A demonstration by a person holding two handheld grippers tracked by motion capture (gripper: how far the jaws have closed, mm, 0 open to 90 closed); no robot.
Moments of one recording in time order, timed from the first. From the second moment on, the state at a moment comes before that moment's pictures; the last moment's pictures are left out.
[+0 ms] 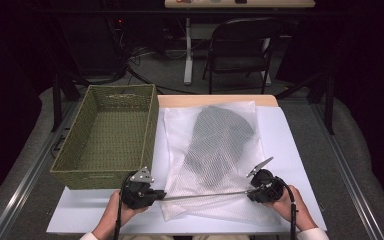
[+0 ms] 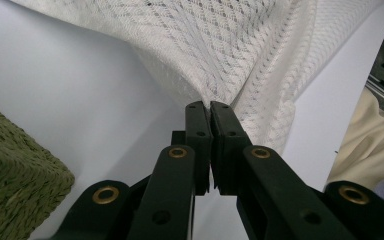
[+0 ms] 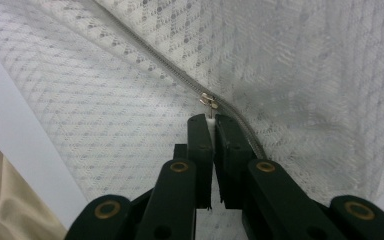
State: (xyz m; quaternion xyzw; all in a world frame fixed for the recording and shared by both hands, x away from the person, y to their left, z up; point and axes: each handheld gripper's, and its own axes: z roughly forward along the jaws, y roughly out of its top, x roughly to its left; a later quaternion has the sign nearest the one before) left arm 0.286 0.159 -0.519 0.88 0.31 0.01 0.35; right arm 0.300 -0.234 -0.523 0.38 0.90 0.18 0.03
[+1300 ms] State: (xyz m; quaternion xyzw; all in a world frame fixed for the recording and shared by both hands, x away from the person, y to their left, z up) left arm 0.288 0.163 -0.520 0.88 0.32 0.02 0.34; right arm 0.295 -0.251 -0.520 0.41 0.90 0.18 0.04
